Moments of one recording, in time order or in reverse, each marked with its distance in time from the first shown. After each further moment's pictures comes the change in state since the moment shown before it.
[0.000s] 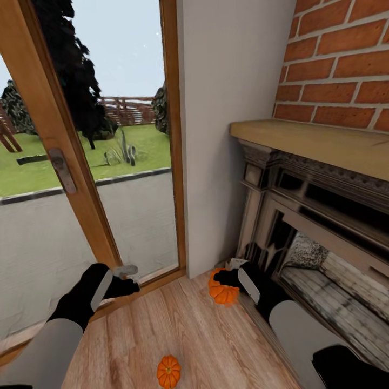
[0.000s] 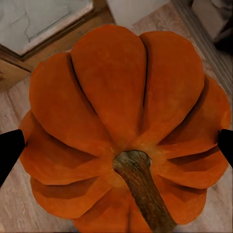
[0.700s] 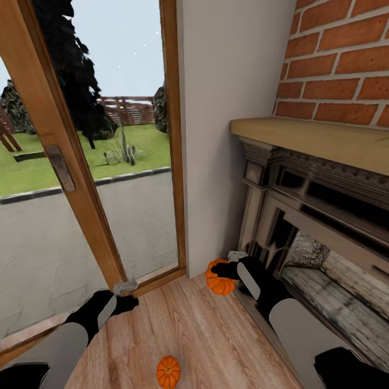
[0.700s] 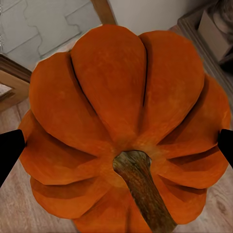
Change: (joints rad) left arm -0.052 -0.017 -0.003 0.475 -0.014 -0.531 0.002; right arm 0.004 0.000 0.002 -0.094 -0.006 0.014 -0.001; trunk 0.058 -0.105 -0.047
